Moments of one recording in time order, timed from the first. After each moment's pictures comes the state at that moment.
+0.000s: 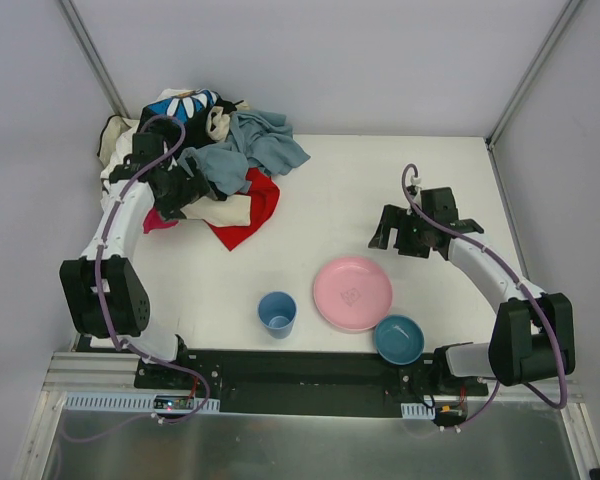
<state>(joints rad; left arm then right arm) 0.06 1.57 1.41 -0.82 0.24 -0.50 0.21 1.34 0.89 -0.49 -0.30 0.35</state>
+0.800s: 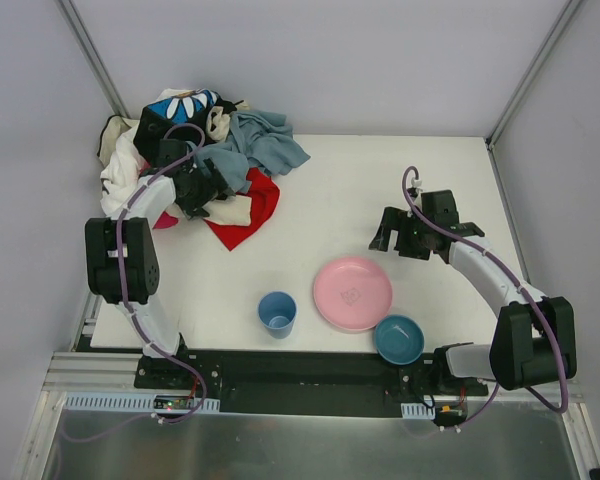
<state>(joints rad) 0.02 1.79 1.32 -0.53 0.30 -0.64 0.21 1.32 0.86 -0.47 -0.29 0.36</state>
